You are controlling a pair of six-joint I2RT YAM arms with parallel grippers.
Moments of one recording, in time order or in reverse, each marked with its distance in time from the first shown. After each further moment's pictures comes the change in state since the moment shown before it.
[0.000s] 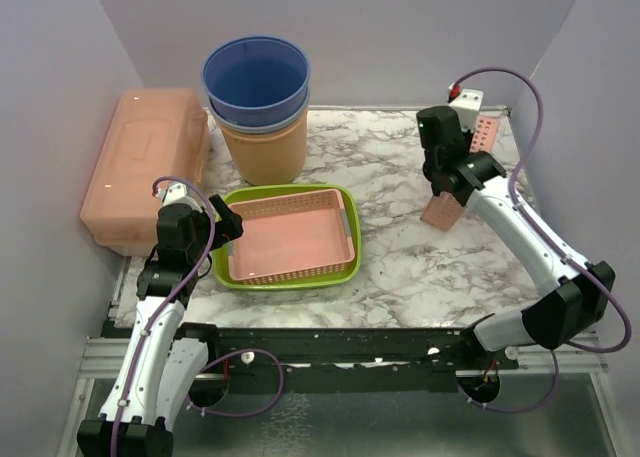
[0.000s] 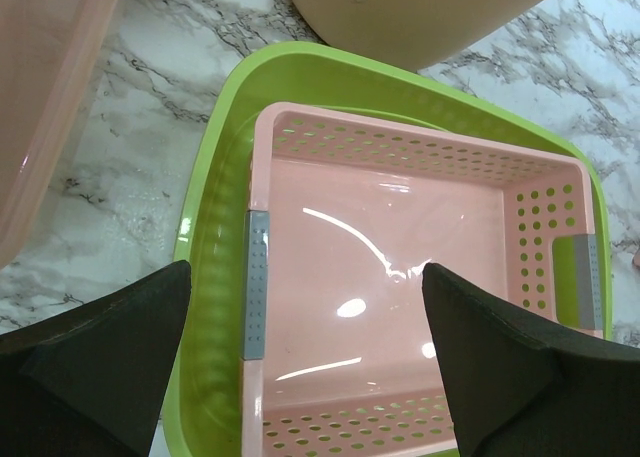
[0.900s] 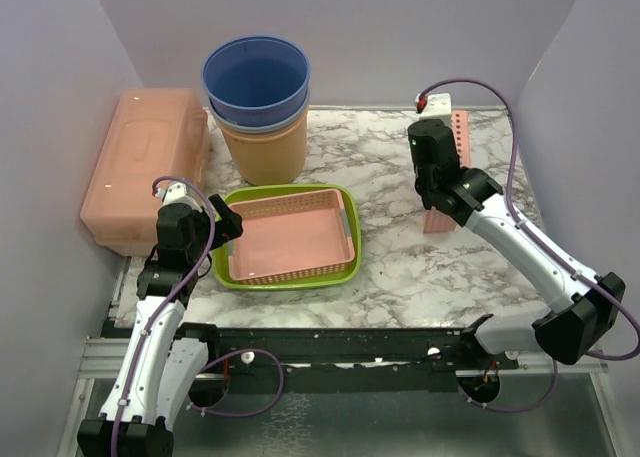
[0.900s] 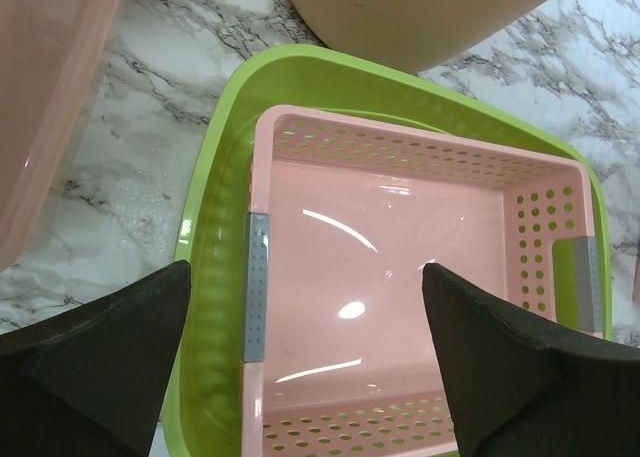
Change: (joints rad) left arm 0.003 0.005 0.000 0.006 0.005 0.000; right arm 0.142 -0.051 -0.068 0.180 -0.032 -0.288
